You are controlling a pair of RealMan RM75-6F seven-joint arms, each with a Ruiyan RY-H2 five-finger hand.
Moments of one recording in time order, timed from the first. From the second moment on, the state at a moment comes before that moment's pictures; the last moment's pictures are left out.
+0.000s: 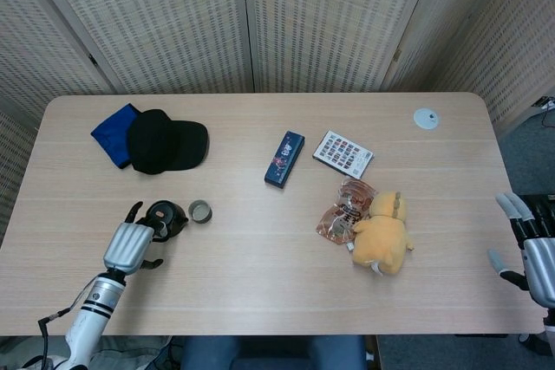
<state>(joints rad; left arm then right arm) -0.42 -1.45 -0.05 -1.54 1.31 1.17 0.40 0.02 -0.98 0.05 -1.72 -1.55 1.55 0.01</state>
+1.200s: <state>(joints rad) -0.41 -1.45 -0.04 -1.58 1.30 1.18 0.48 0.02 -0.98 0.06 -1.71 -1.54 1.54 0.02</state>
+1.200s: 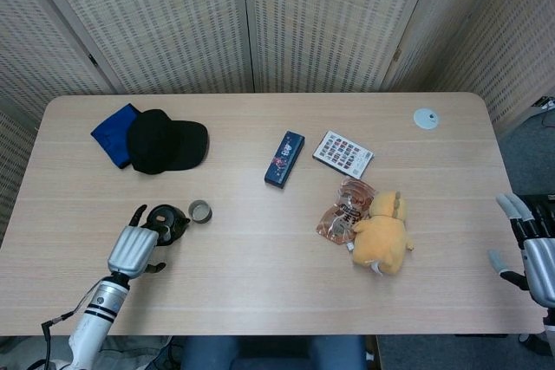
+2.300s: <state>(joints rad) -0.40 -1.48 -0.02 -1.53 1.29 1.16 0.44 0.02 -0.99 0.05 -1.71 -1.53 1.54 0.01</state>
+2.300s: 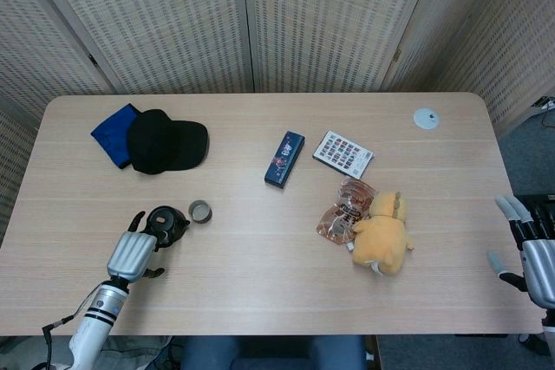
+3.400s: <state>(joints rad) -0.40 -1.43 -0.03 -1.56 1.28 1.13 0.36 0.02 -0.99 0.06 -1.72 -1.53 1.54 0.01</state>
